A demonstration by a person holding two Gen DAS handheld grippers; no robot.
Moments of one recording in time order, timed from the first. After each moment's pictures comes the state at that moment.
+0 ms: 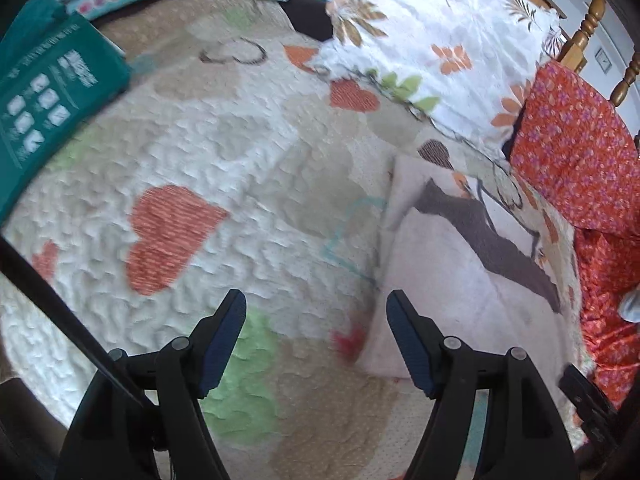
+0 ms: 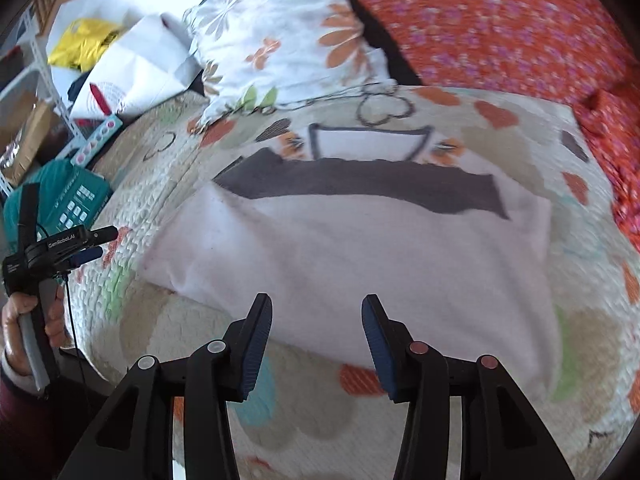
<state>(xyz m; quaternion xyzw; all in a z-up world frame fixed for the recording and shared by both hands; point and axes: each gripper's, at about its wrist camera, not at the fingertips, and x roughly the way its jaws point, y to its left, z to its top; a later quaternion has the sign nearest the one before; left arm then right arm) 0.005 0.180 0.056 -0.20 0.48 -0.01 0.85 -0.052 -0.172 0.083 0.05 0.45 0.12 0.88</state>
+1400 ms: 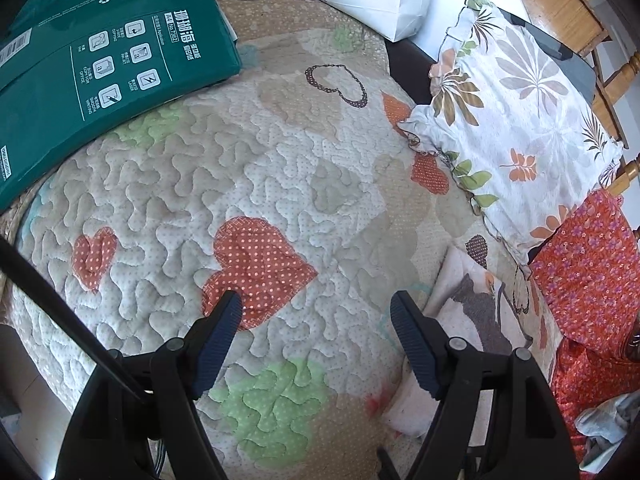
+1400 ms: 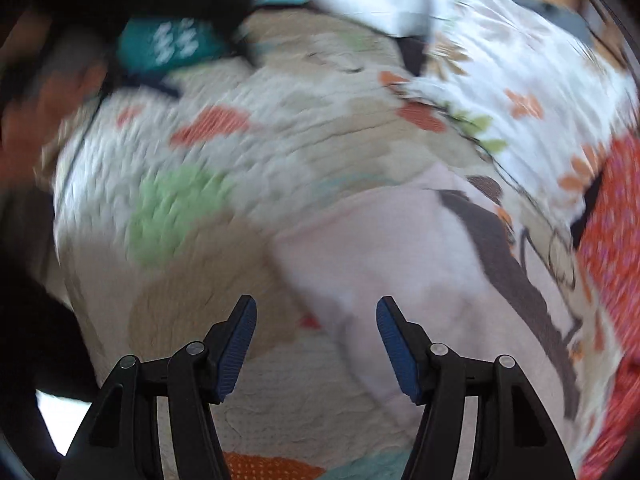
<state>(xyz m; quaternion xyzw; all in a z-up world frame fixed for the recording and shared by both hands) 0.005 0.270 0.067 -0.33 0.44 0.10 0.83 -0.049 0.058 0.018 -0.32 0.39 0.26 0.82</state>
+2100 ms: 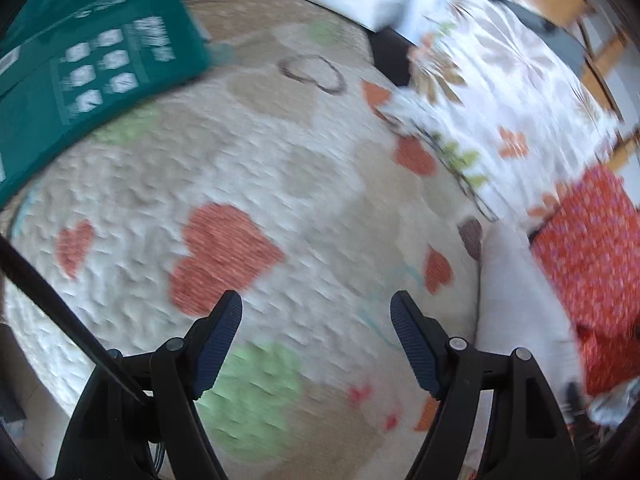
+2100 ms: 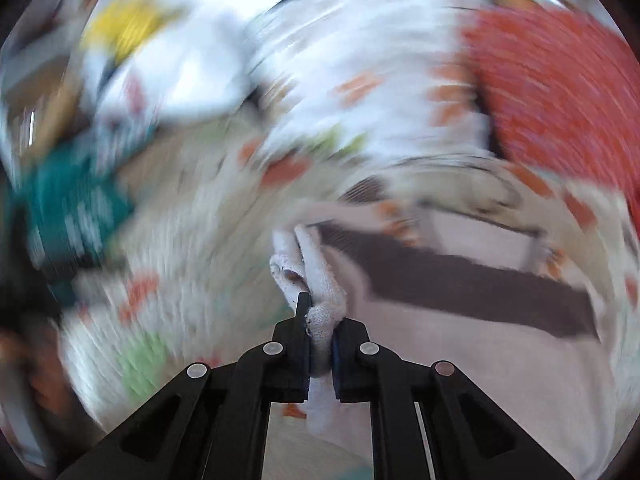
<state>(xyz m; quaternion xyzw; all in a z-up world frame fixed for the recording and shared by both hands) 0.012 0.222 0.071 -0.30 0.45 0.08 0.83 0.000 -0.137 0.128 0.10 0.36 0.13 0.92</state>
